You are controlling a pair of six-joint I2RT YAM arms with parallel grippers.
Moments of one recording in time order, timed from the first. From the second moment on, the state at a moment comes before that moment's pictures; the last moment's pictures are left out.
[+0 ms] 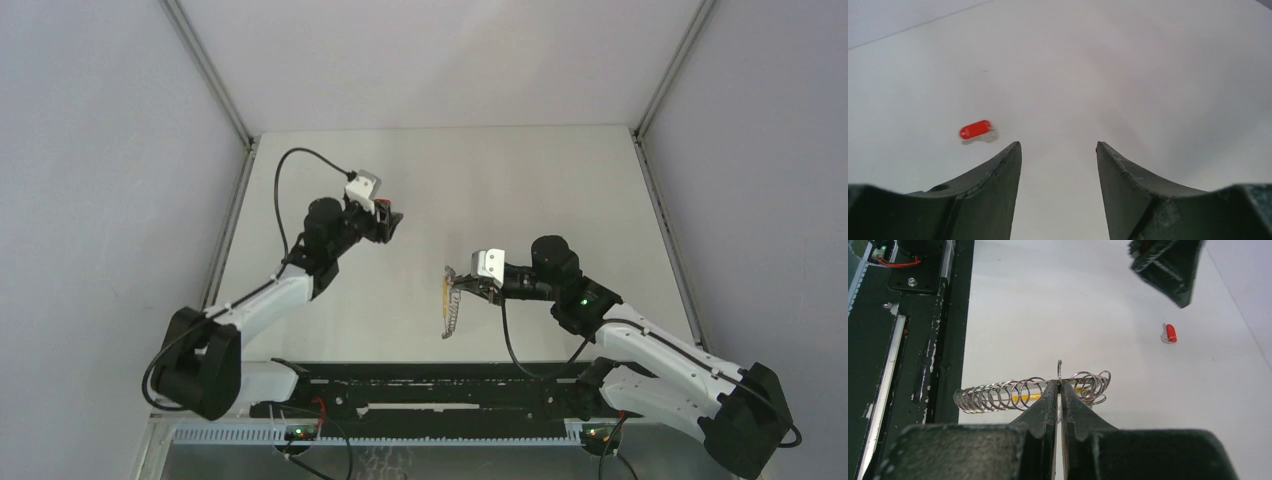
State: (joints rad) left arm -0.42 1.25 0.63 0.43 0.24 -0.02; right arm 0.72 0.93 0.60 0.03 -0.65 -0.46
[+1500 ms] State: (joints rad) left arm -0.32 2.11 1.50 -0.21 -0.07 -0.39; right arm 0.67 0.95 0.60 0.01 -0.67 -0.43
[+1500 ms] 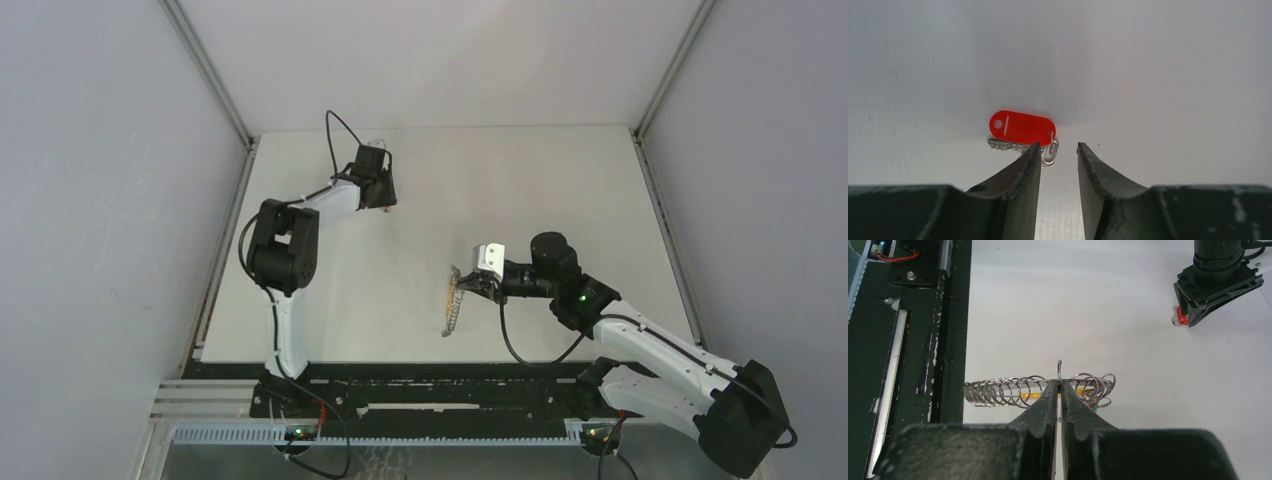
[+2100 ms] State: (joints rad) left arm -0.31 2.16 1.55 -0.28 -0.02 -0.41; right arm 0.66 0.95 0.60 0.01 -0.70 -0.41
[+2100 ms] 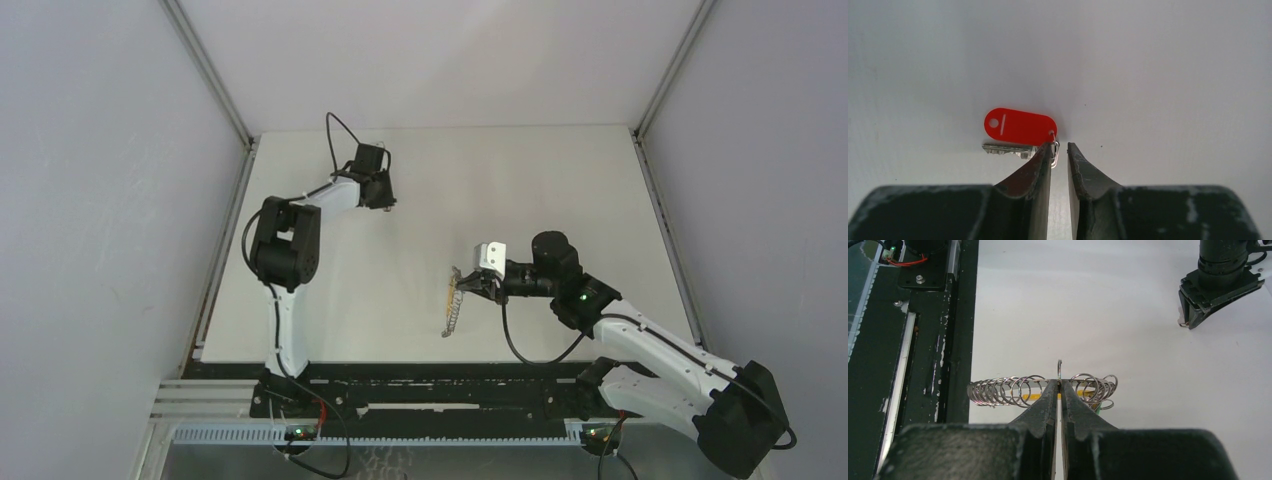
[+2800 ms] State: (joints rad) left arm -0.31 2.11 1.51 -0.33 0.03 -0.40; right arm 0.67 0.95 0.60 0.01 -0.70 -0.40
